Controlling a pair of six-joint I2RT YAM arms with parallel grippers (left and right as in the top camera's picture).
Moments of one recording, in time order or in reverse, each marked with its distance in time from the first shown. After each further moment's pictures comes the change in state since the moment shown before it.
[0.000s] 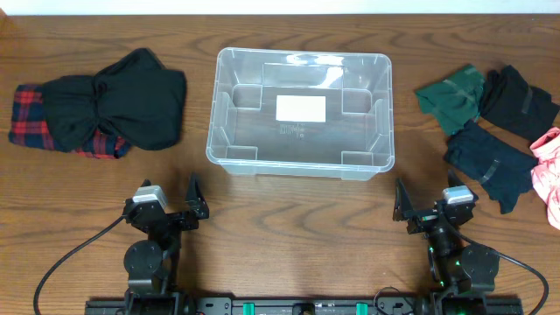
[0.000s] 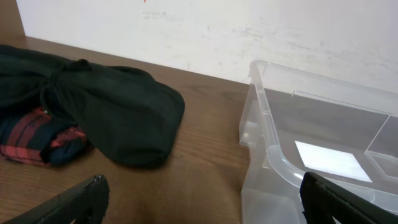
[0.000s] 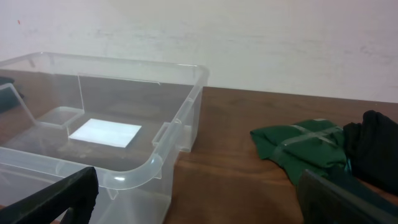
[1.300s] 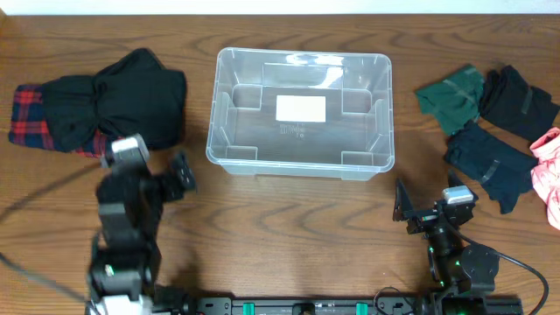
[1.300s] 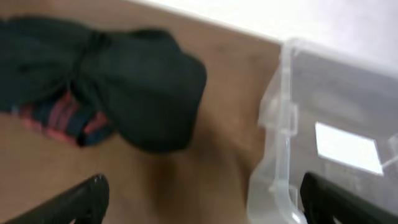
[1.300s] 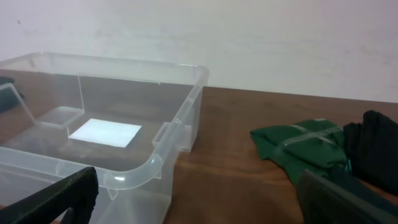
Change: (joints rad) left arm 0.063 0.701 0.636 -0.346 0.000 -0.023; right arm 0.000 0.000 0.000 0.000 0.000 0.000
